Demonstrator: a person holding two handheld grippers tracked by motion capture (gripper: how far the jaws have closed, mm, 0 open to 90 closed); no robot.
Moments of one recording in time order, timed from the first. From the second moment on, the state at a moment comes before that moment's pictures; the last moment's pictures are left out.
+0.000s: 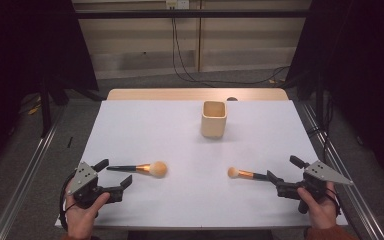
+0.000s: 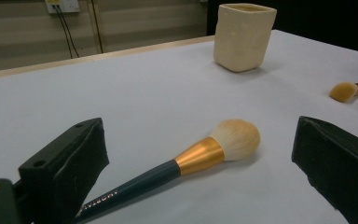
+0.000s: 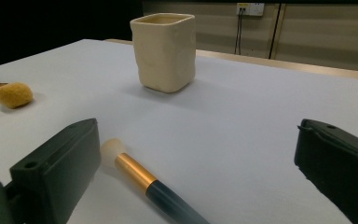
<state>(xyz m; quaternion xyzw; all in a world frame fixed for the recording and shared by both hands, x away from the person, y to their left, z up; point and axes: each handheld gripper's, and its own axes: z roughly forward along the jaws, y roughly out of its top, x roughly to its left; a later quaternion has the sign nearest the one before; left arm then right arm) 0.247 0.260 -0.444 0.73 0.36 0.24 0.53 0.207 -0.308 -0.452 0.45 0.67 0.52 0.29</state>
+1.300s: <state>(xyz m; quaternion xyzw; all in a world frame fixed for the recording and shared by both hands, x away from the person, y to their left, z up) 0.283 0.251 -0.430 0.73 0.34 0.25 0.53 0.207 -0.304 -0.451 0.44 0.67 0.52 0.30</state>
